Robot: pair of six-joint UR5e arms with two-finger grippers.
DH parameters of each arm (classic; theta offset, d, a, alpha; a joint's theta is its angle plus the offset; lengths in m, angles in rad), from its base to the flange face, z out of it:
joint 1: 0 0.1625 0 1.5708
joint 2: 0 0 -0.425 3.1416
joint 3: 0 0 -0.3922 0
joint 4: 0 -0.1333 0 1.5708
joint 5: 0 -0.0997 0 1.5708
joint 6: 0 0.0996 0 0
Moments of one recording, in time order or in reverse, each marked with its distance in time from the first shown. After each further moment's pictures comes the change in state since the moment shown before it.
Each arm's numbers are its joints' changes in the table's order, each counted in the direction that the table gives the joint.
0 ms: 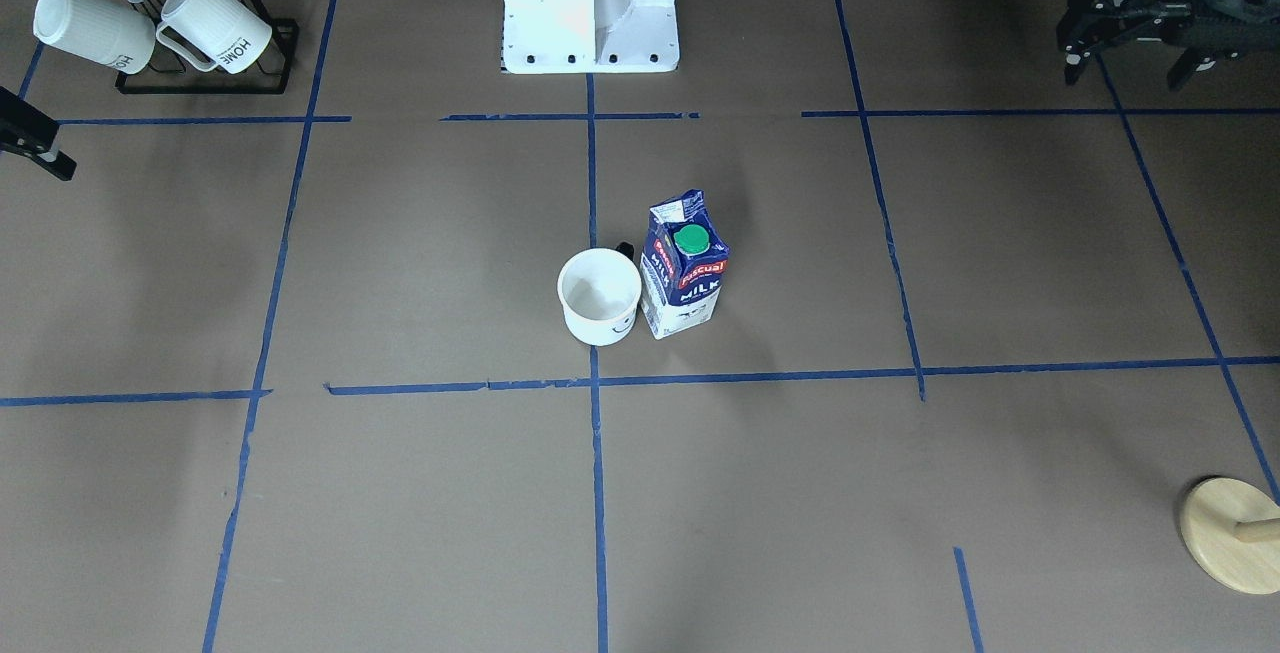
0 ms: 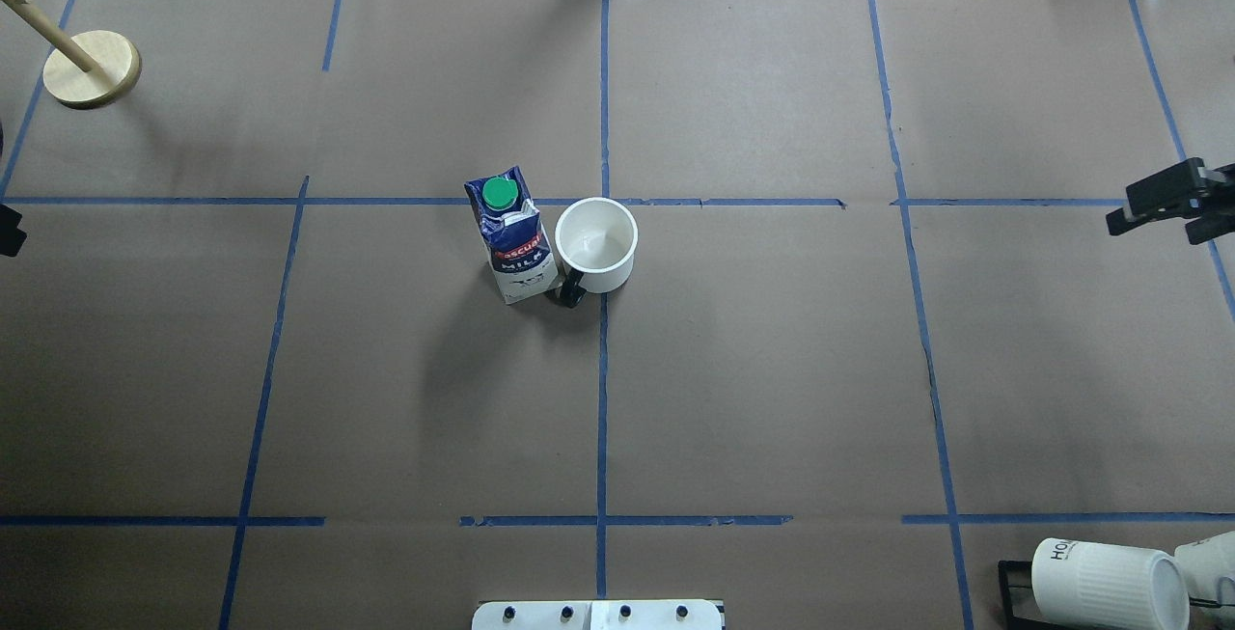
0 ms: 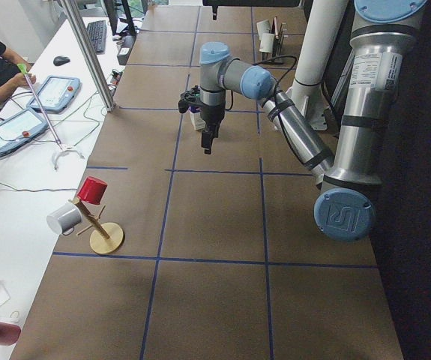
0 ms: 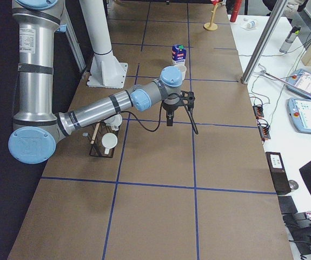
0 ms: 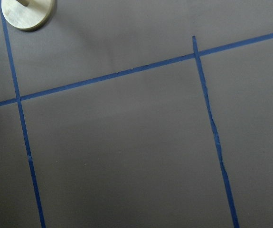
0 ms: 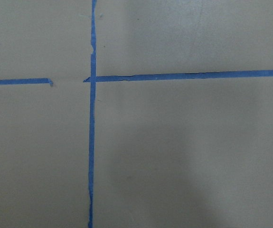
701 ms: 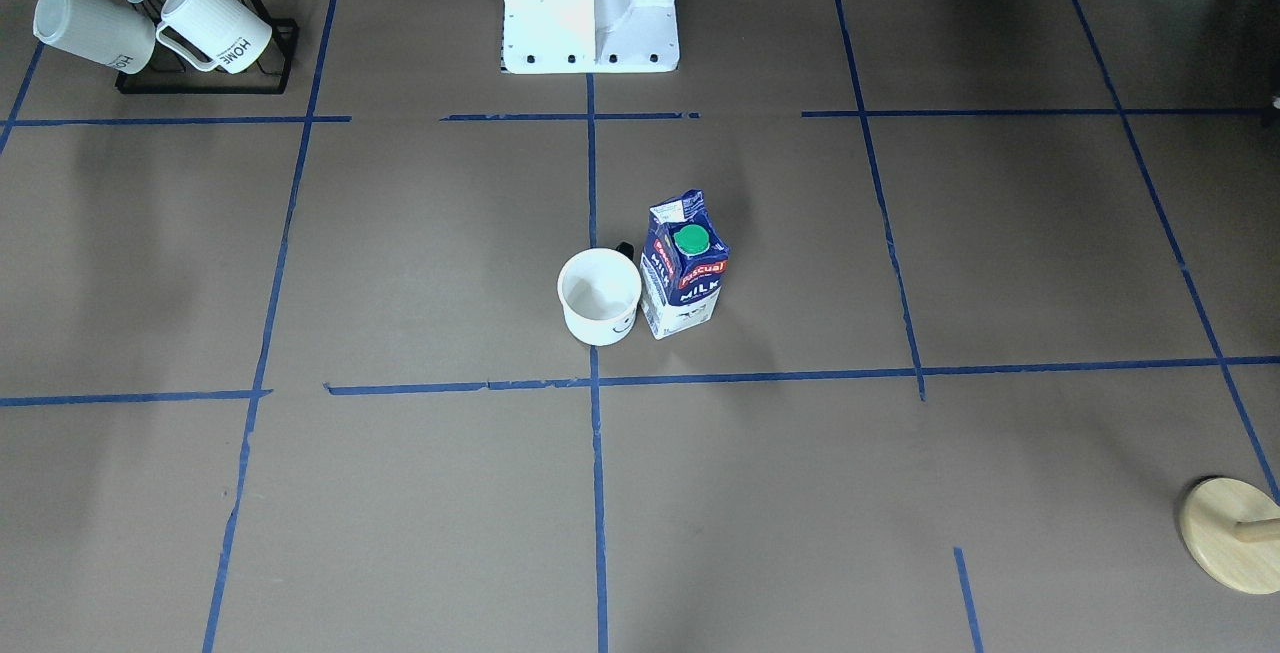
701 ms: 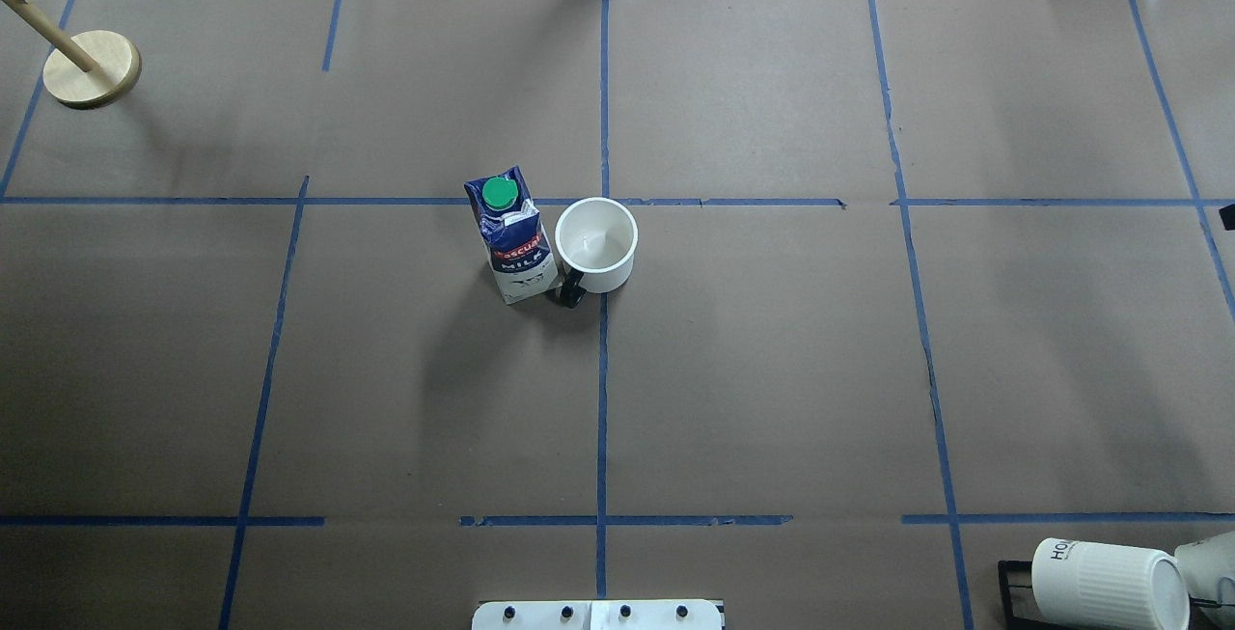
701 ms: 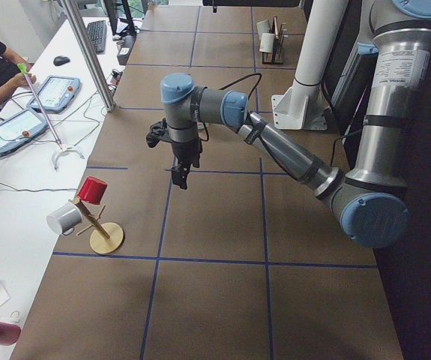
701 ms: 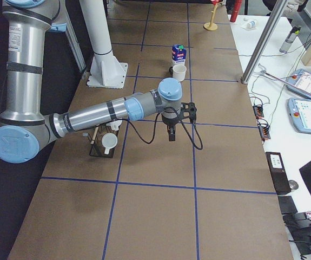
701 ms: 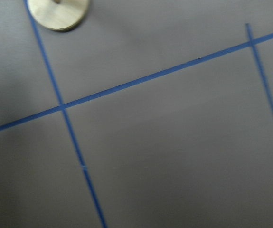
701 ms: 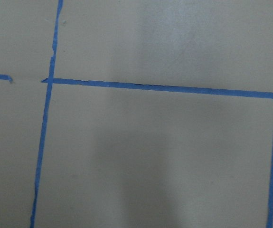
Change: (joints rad) left arm -0.346 -0.010 -0.348 0.017 0.146 0.595; right arm 0.142 -0.035 0.045 0.075 -0.005 -0.297
